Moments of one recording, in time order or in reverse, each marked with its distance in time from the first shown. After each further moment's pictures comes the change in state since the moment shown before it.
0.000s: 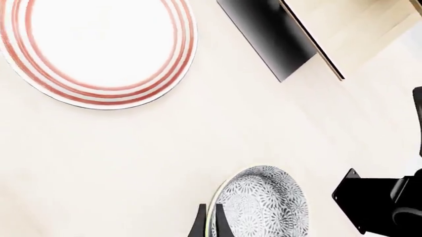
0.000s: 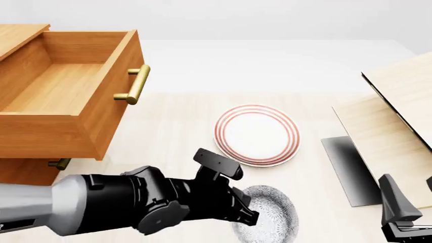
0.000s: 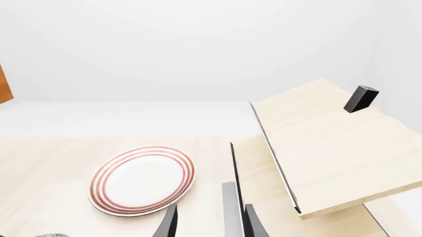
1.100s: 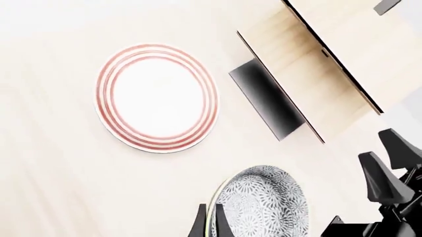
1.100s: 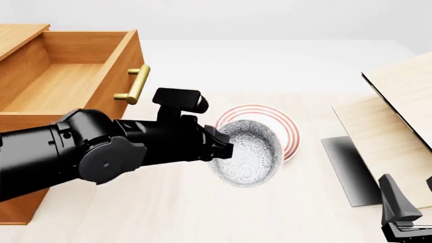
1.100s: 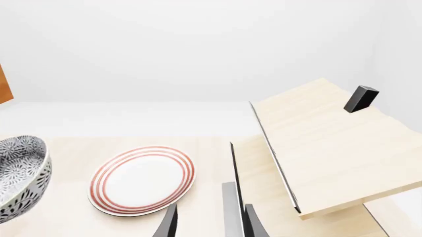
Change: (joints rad) left arm 0.165 -0.222 -0.133 0.179 0.053; right arm 0.000 0.000 0.000 0.000 0.000
